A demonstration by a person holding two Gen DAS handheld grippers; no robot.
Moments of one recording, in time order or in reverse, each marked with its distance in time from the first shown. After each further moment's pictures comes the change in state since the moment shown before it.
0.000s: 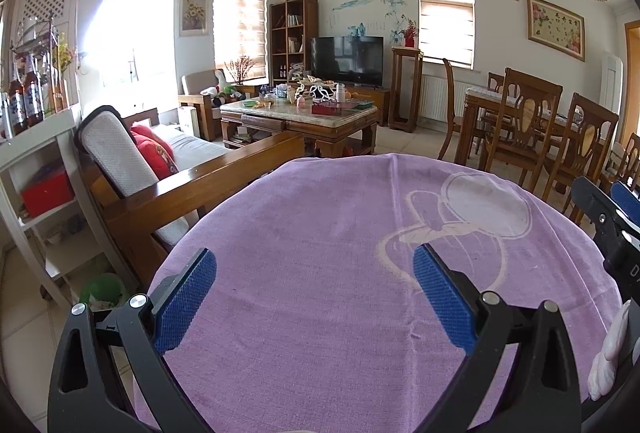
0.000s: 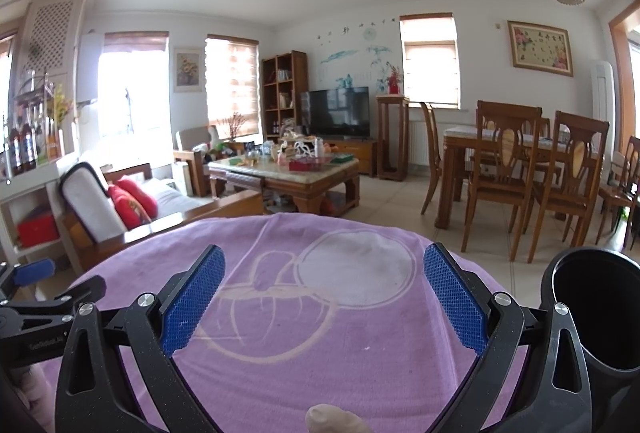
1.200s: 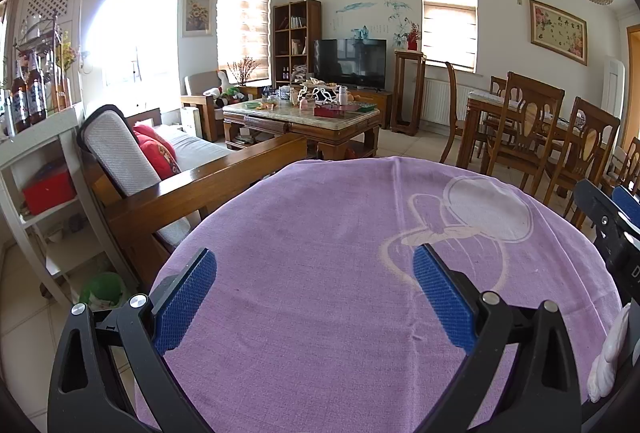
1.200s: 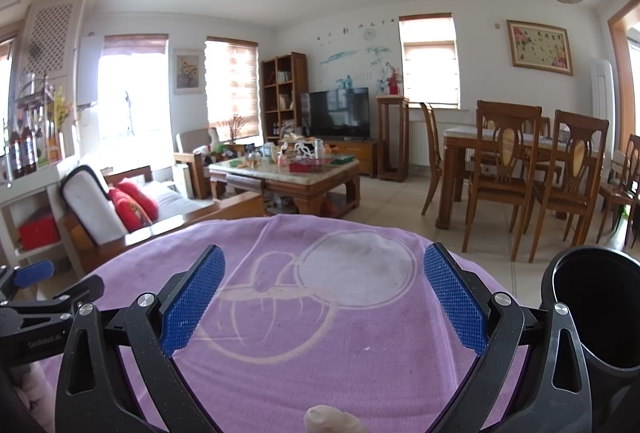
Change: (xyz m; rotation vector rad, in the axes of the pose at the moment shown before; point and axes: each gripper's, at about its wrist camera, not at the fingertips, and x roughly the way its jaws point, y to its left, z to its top) left arm 0.000 0.002 0.000 -0.004 -0.003 0.004; right arm 0.000 -0.001 0.001 0.002 0.000 0.001
